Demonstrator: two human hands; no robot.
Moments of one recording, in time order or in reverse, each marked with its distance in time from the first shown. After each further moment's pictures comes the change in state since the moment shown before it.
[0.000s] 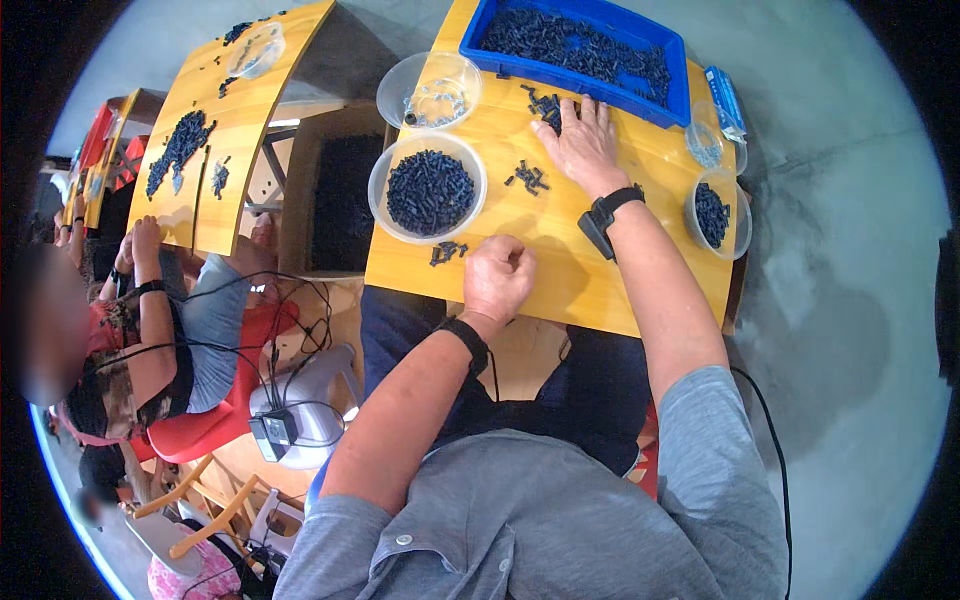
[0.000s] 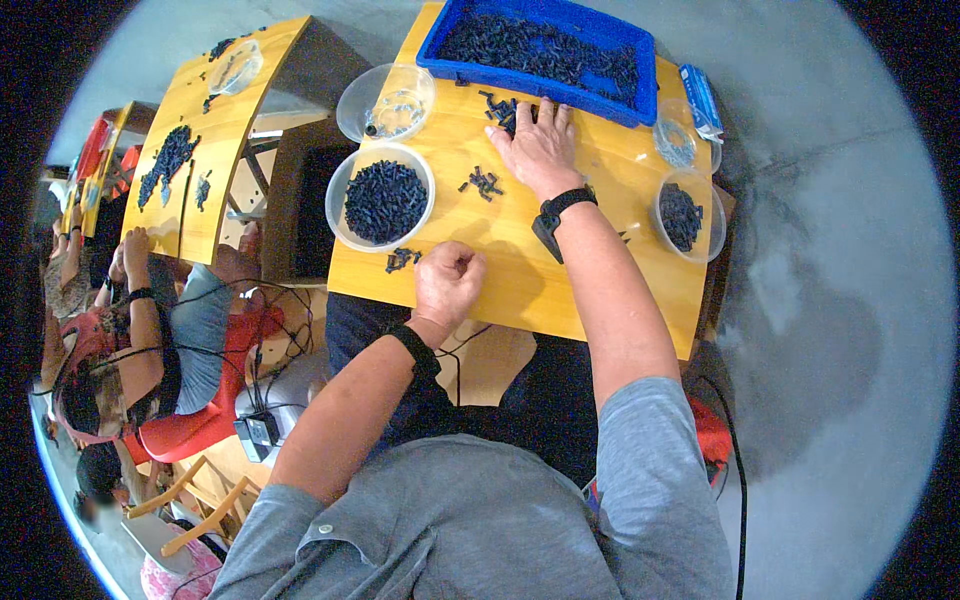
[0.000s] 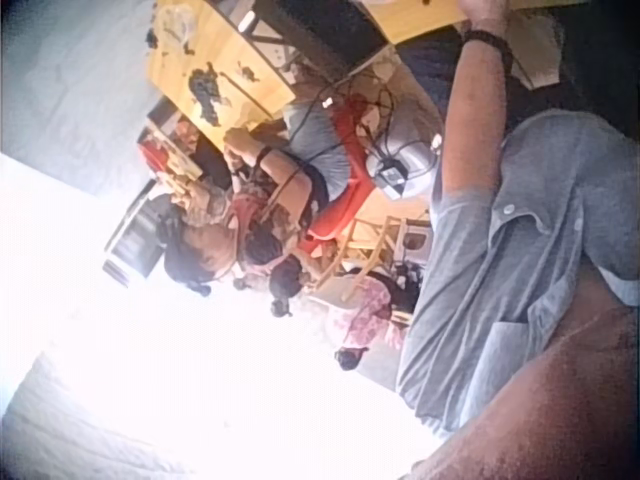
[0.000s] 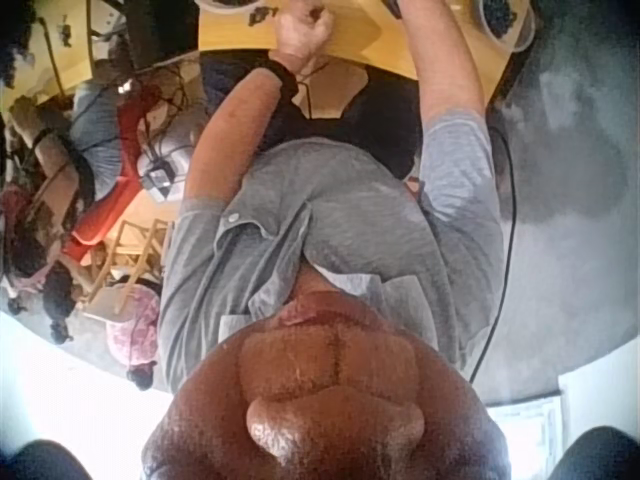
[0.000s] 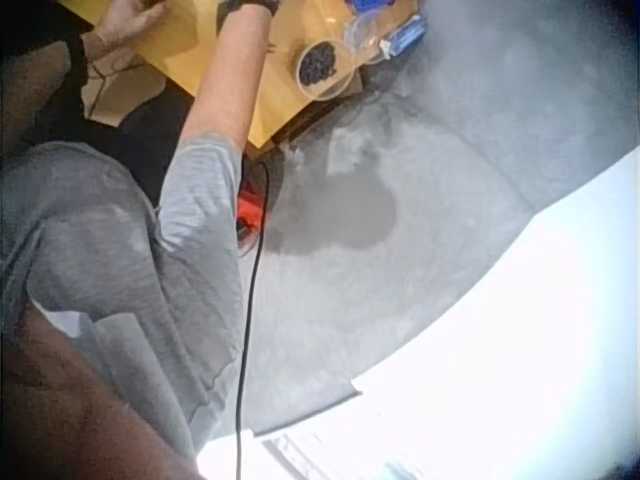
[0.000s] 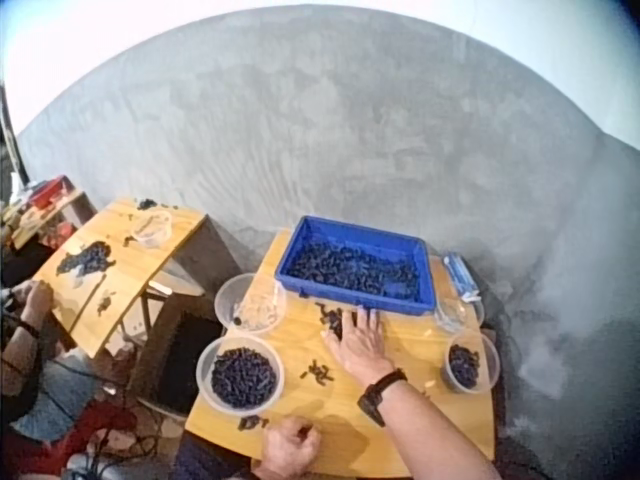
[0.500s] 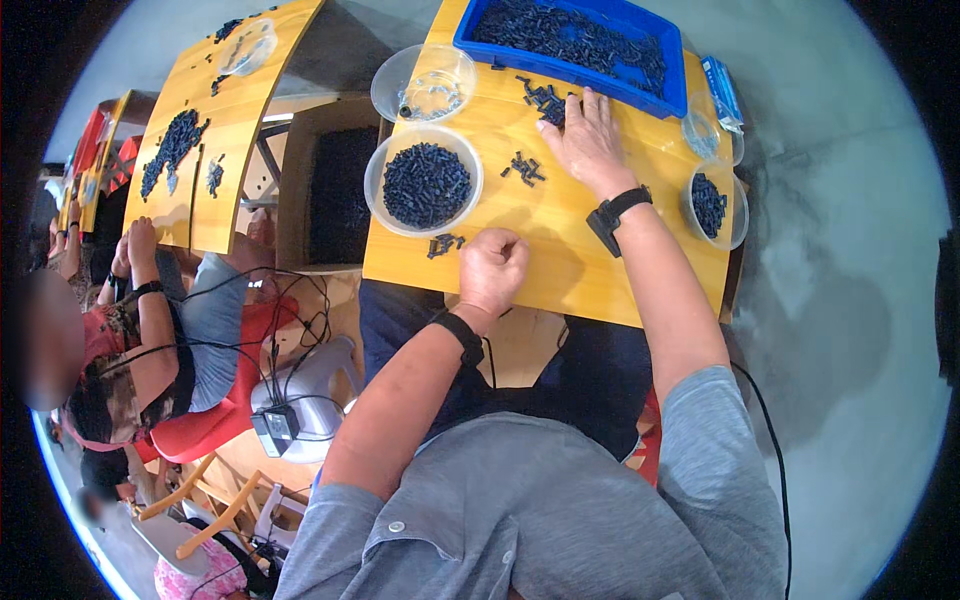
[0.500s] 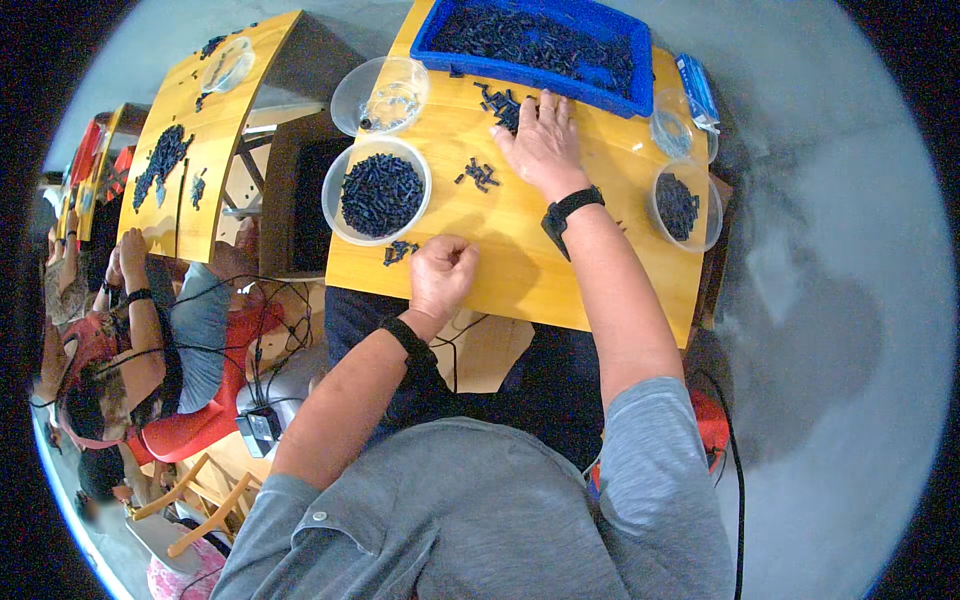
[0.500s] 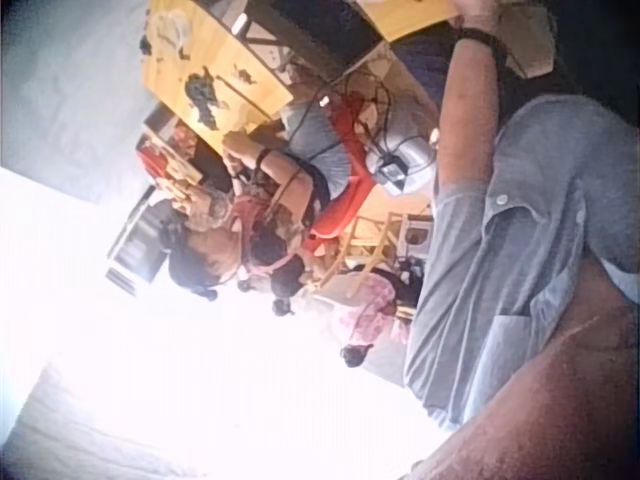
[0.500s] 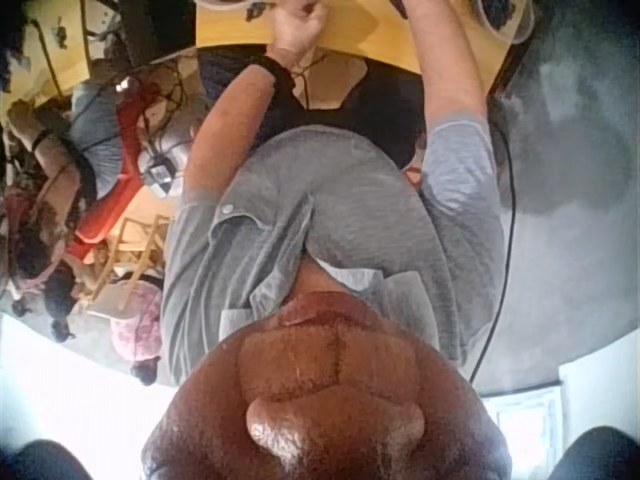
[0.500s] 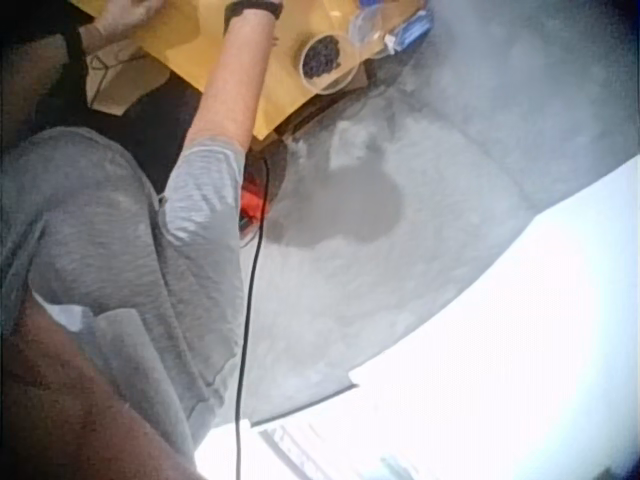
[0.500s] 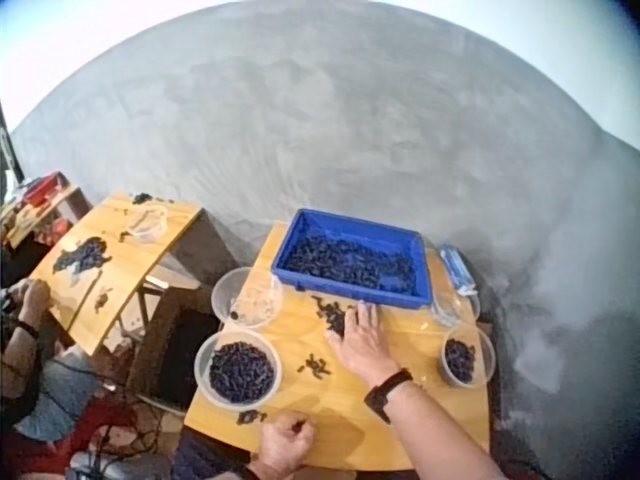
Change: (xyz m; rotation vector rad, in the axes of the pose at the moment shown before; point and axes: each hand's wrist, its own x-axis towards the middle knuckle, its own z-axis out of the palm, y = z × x) left_hand -0.001 -0.001 -0.002 -0.138 -0.029 -0.112; right_hand -0.010 0.011 -0.005 -0.034 0.034 -0.062
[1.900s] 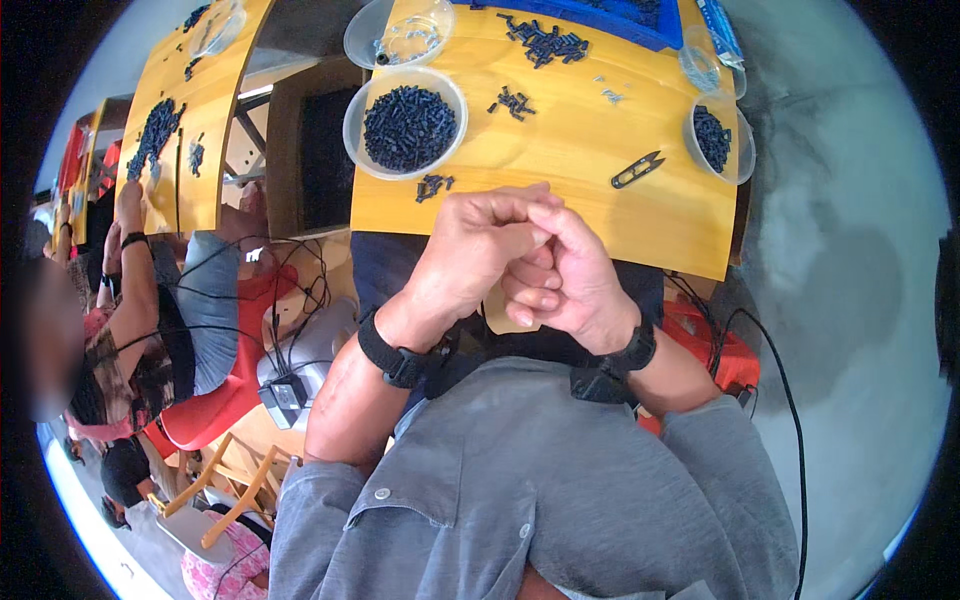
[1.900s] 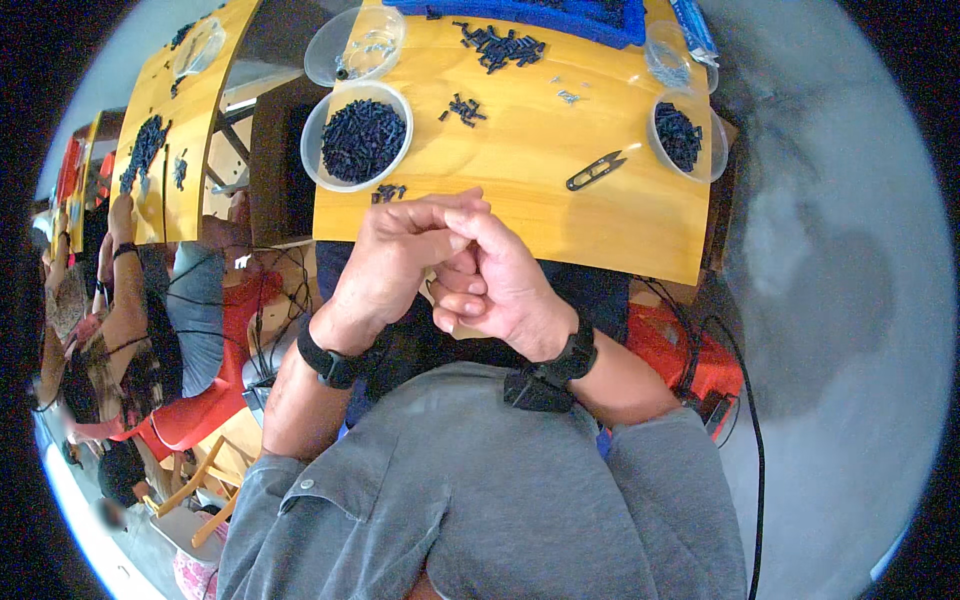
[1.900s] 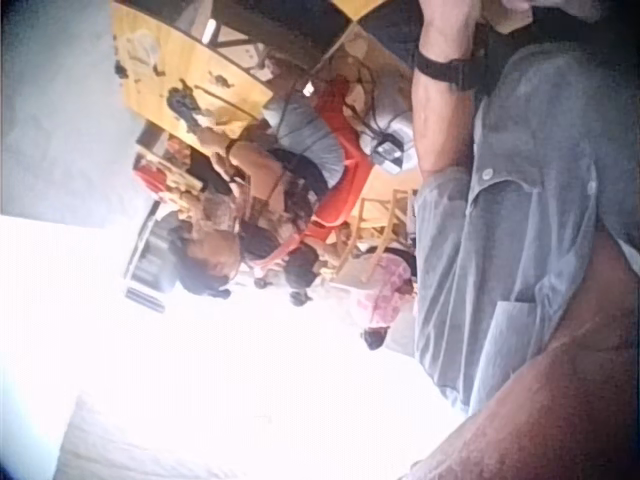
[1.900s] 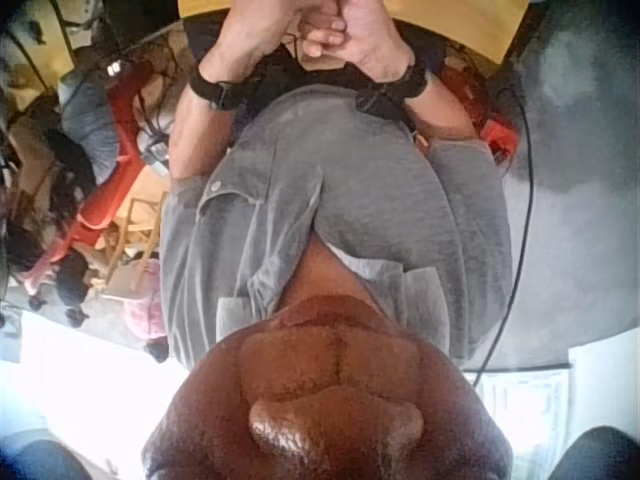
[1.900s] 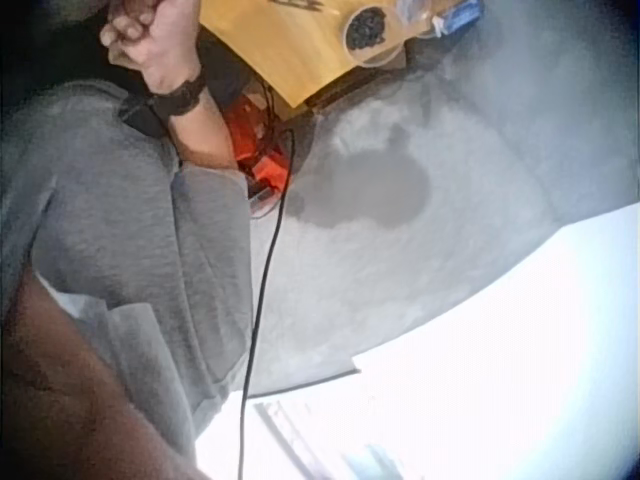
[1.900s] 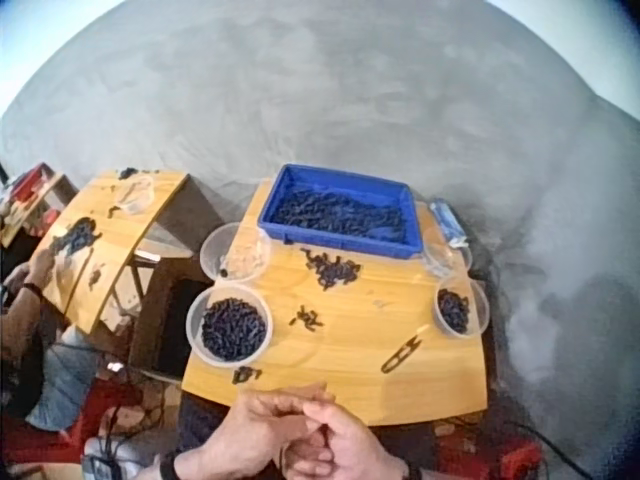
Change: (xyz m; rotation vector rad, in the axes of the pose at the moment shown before) left_hand -0.016 0.114 -0.077 -0.551 -0.580 -0.414; right_hand -0.191 -0.091 -0.102 2.540 -0.928 0.785
